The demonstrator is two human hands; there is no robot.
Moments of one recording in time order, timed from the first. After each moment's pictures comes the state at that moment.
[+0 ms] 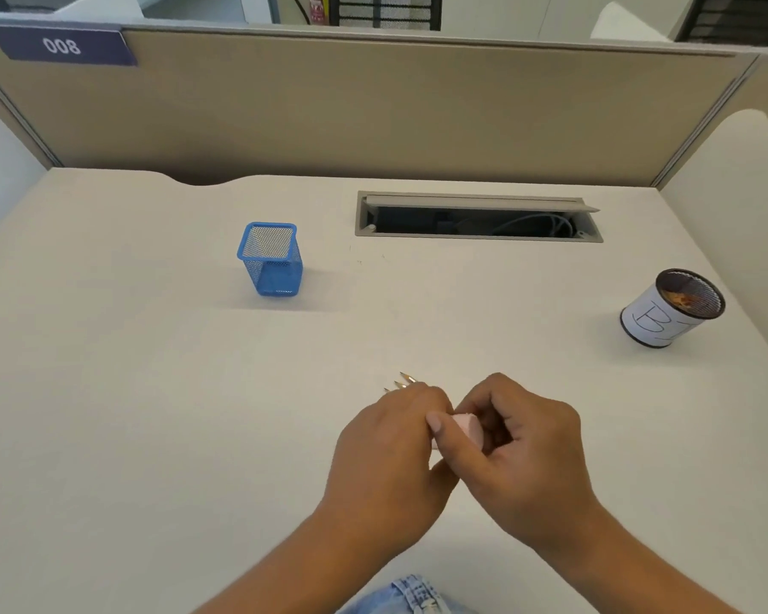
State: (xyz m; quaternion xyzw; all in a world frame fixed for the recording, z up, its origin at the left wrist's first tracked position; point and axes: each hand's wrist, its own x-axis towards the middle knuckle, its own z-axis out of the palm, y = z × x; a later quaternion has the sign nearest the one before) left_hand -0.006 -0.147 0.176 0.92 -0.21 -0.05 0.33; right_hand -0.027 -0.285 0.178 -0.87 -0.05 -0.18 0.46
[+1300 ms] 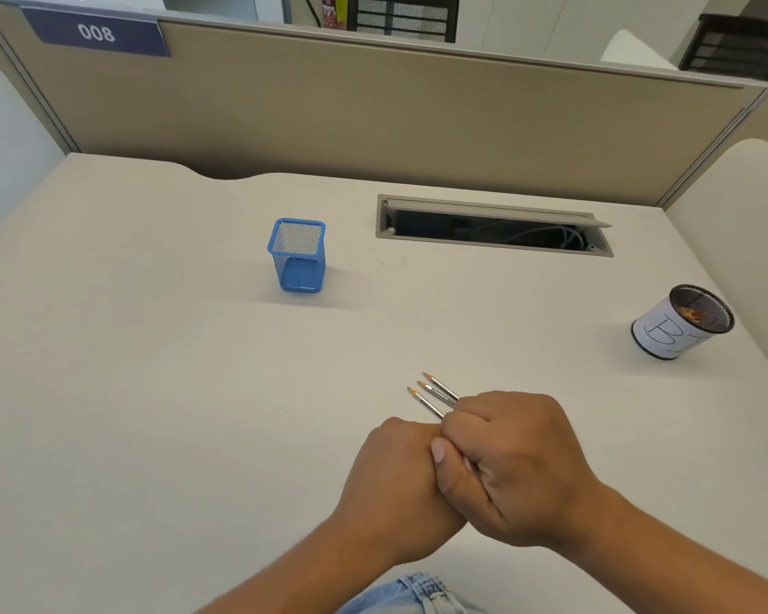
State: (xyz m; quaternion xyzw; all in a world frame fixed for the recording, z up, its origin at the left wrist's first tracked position) left_hand -0.010 -0.115 0.172 0.91 -0.25 -0.13 0.31; right_hand -0.018 -0.253 0.187 -0.93 -0.26 -0.16 0.18
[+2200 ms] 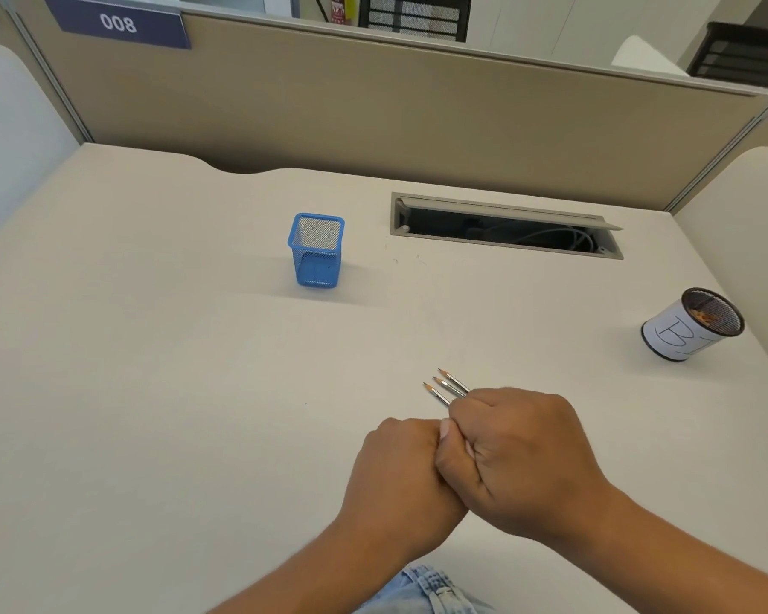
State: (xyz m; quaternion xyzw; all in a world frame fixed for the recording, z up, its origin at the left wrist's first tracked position) left_hand -0.015 -0.093 0.164 0.91 -0.16 -0.14 0.36; right_hand -0.022 -0.223 0.192 -0.97 -0.18 -0.14 0.11
